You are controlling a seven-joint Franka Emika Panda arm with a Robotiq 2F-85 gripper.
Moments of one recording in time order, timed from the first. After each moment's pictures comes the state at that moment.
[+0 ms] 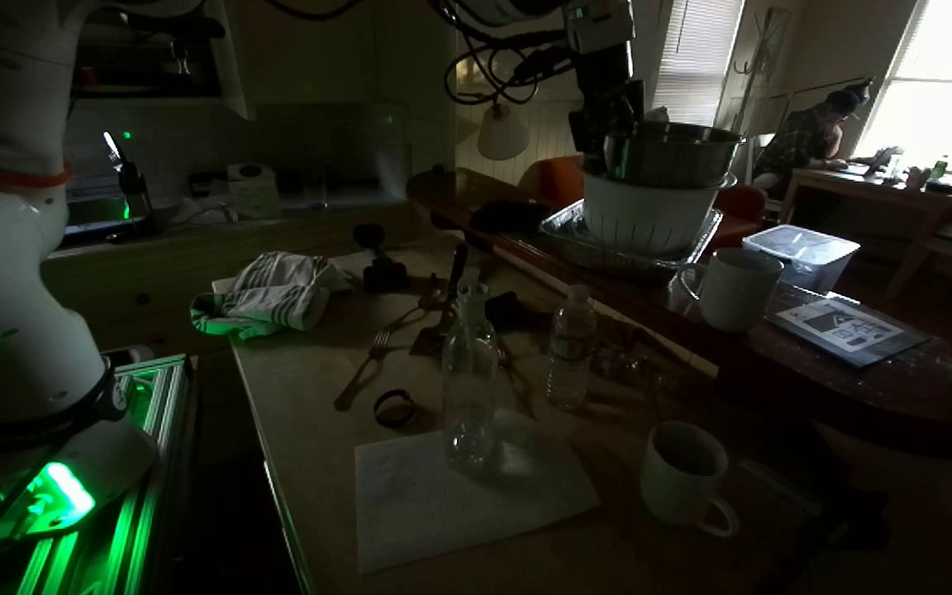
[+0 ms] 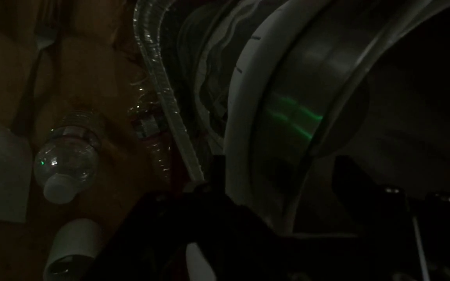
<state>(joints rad) -0.01 0.40 -0.06 -1.33 0.01 2.09 1.27</state>
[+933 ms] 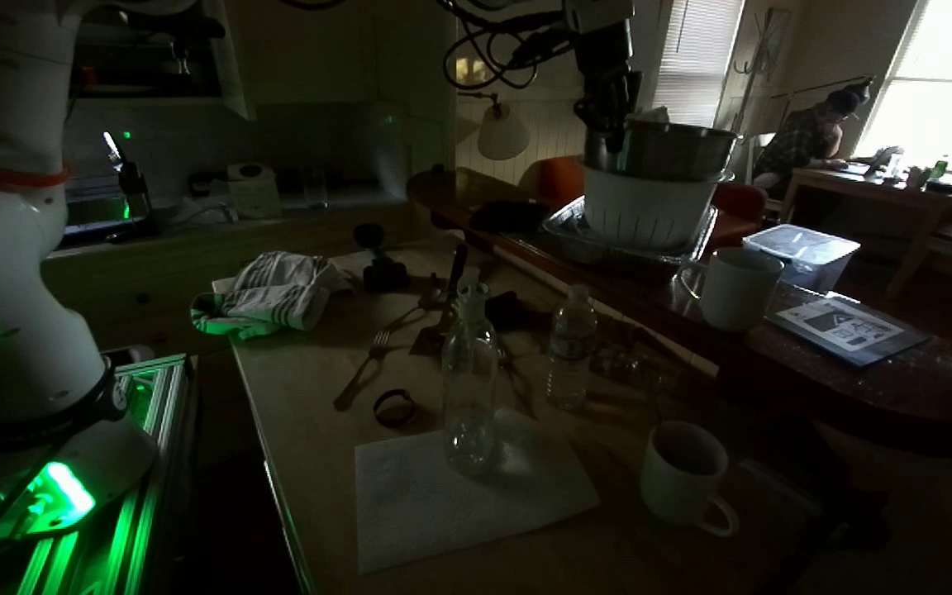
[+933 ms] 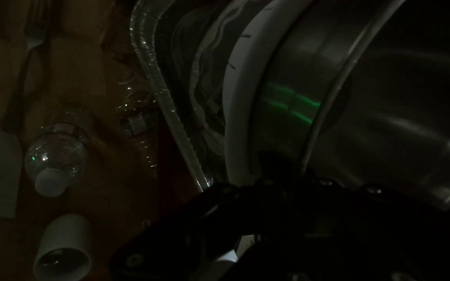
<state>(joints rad) -0.01 0.39 -0.06 -1.29 0.00 2.08 1.27</state>
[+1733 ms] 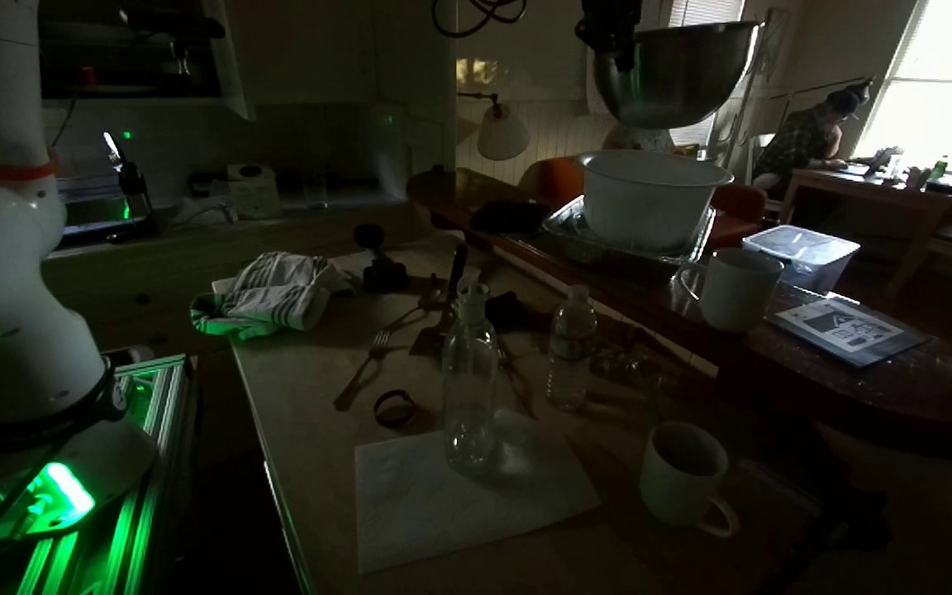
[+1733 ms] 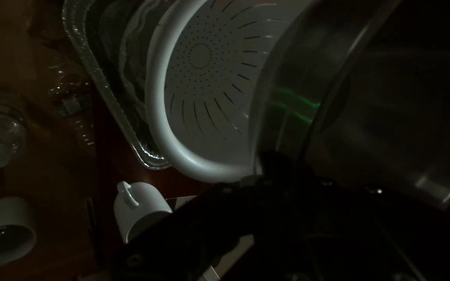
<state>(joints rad) 0.00 0.27 -0.05 -1.30 0.01 2.18 1.28</state>
